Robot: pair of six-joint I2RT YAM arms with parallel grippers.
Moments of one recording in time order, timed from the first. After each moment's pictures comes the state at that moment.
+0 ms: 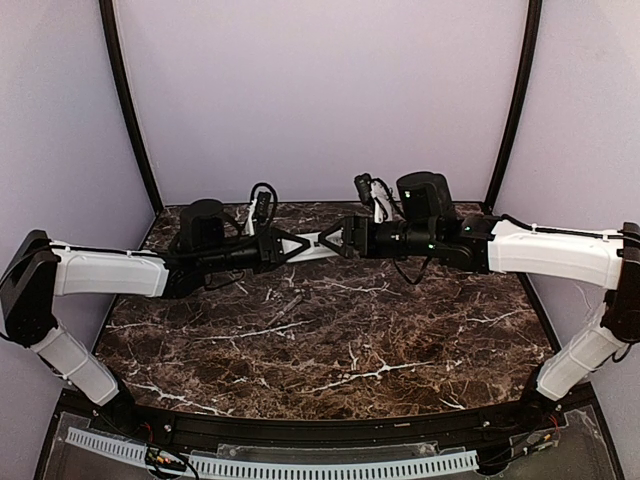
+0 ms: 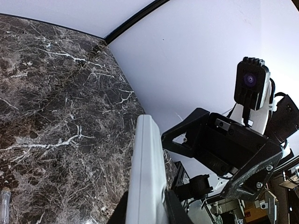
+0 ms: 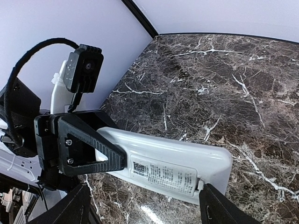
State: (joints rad) left arm -0.69 1.52 0.85 0.49 0.51 -0.87; right arm 0.87 1.49 1.14 -0.04 -0.20 0.57
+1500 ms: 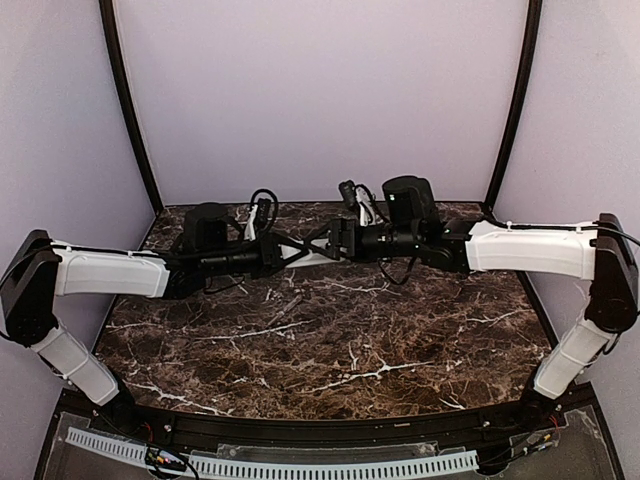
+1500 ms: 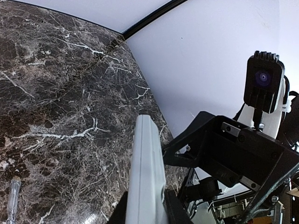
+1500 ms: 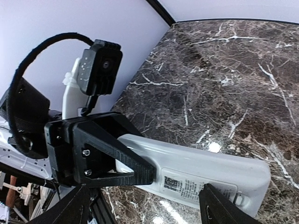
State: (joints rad) left arm -0.70 1.53 0.85 0.42 0.46 -0.87; right arm 0.86 1.61 1.17 0.04 -0.31 0.63
